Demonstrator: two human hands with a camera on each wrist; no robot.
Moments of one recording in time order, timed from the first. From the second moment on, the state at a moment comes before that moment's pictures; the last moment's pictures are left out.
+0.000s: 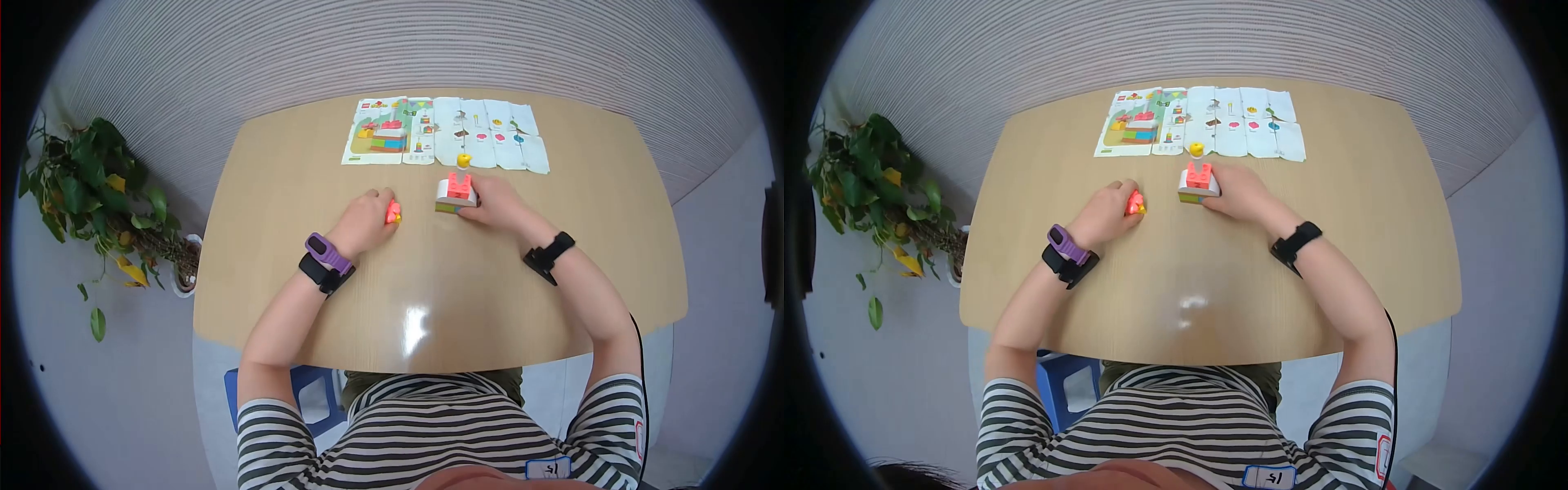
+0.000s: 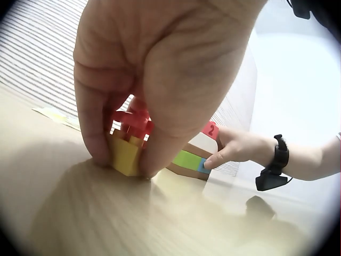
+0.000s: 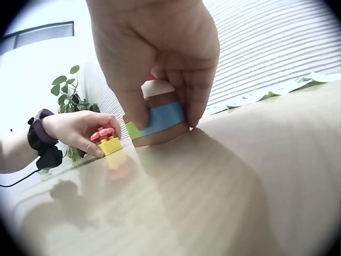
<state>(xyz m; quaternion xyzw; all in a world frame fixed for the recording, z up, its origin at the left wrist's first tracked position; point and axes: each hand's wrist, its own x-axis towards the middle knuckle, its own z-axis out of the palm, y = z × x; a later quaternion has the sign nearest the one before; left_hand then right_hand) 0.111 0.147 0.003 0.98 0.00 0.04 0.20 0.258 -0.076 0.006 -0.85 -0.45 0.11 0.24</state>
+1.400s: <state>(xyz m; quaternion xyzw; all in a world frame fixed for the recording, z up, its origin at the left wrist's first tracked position) 0.027 0.115 0.030 0.99 0.02 -0.07 0.13 -0.068 -0.412 -0.253 -0.91 -0.17 0.38 -0.03</state>
